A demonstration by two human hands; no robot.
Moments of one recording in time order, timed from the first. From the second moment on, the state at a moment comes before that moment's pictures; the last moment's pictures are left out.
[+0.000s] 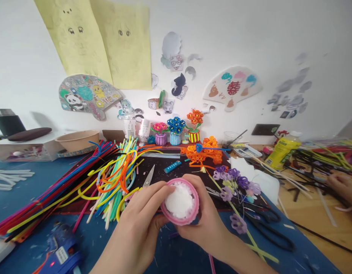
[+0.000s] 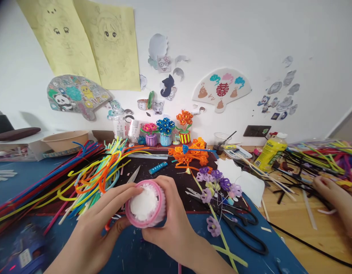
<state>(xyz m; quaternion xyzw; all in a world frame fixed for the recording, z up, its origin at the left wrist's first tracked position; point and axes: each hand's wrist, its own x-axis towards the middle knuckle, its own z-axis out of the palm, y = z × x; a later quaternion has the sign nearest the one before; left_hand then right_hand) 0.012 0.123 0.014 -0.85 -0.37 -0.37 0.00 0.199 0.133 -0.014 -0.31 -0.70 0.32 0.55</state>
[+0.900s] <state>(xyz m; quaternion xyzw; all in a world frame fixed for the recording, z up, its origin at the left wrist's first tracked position) 0.012 0.122 0.015 -0.87 -0.33 -0.34 0.12 0.197 0.132 -0.019 -0.32 -0.70 0.31 0.56</state>
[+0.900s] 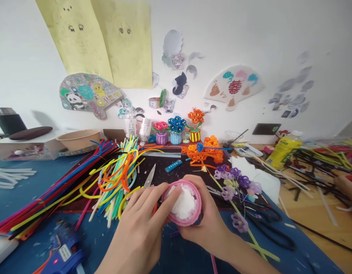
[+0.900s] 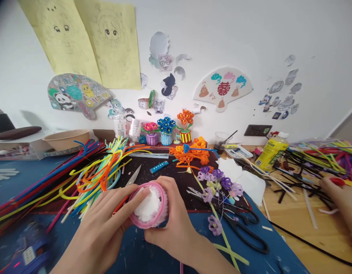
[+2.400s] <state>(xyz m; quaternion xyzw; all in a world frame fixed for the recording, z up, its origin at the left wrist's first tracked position) 0.017 0.118 0.017 -0.87 -0.36 -0.32 0.13 0.201 0.131 -0.004 -0.30 -0.71 0.32 0.55</state>
